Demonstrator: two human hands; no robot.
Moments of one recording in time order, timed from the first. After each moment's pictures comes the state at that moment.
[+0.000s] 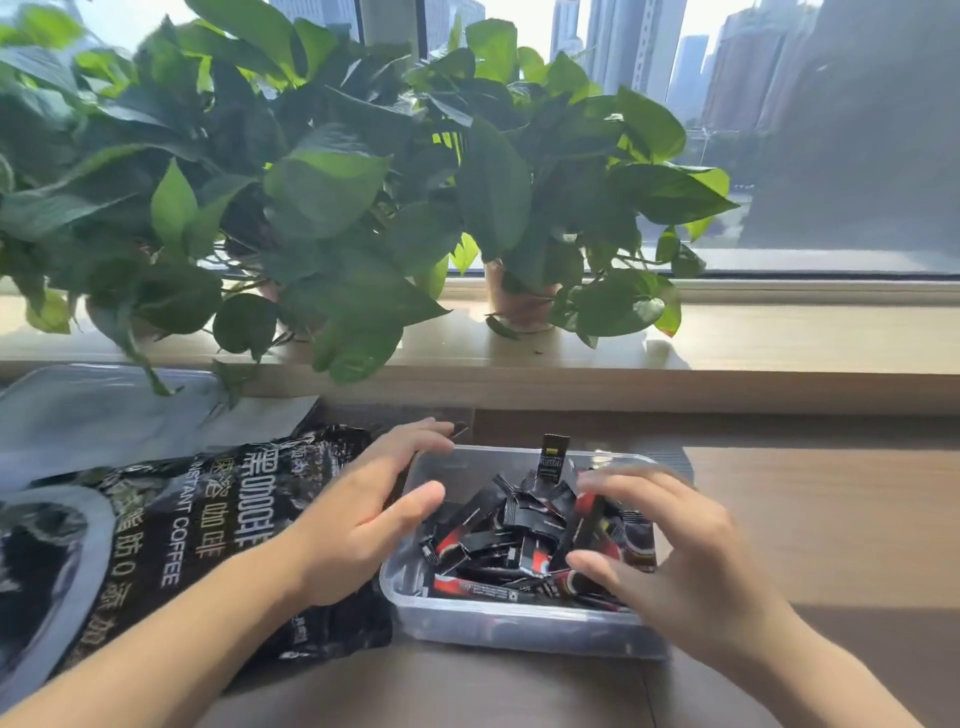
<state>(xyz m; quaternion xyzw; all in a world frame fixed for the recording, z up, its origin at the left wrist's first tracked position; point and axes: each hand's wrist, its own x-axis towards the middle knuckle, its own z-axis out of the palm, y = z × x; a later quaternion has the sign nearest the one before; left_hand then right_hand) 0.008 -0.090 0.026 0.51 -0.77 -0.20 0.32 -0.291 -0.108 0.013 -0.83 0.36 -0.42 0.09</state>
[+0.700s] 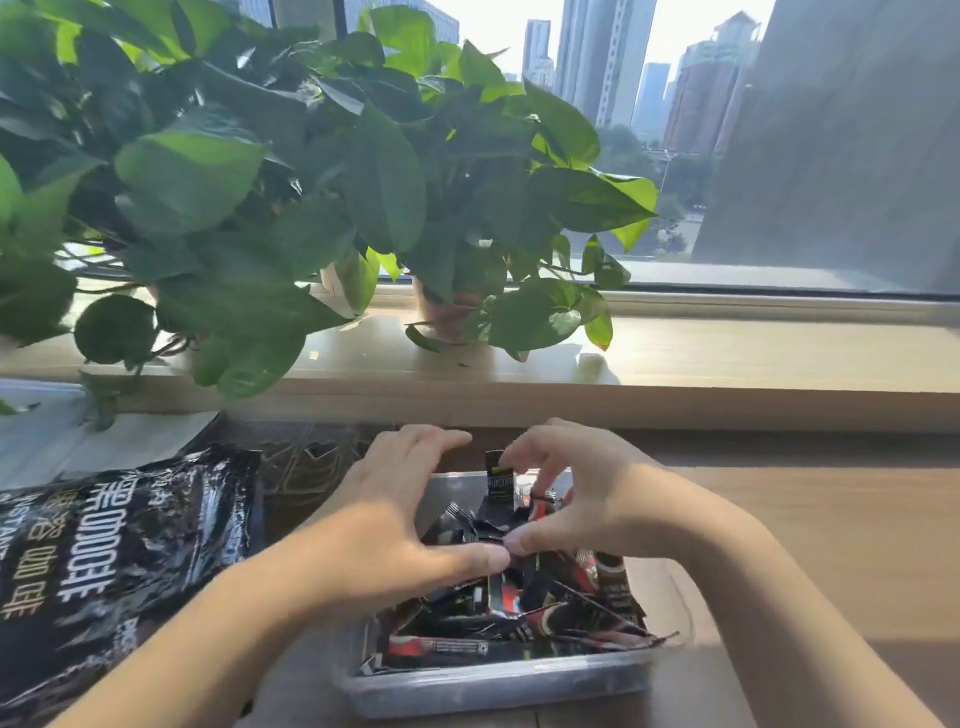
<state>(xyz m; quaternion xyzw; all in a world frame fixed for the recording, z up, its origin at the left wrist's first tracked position) -0.093 -0.126 0.041 0.56 -0.77 -0.17 0.23 -0.318 -0.177 0.072 -0.84 0.45 -0.13 0.25</state>
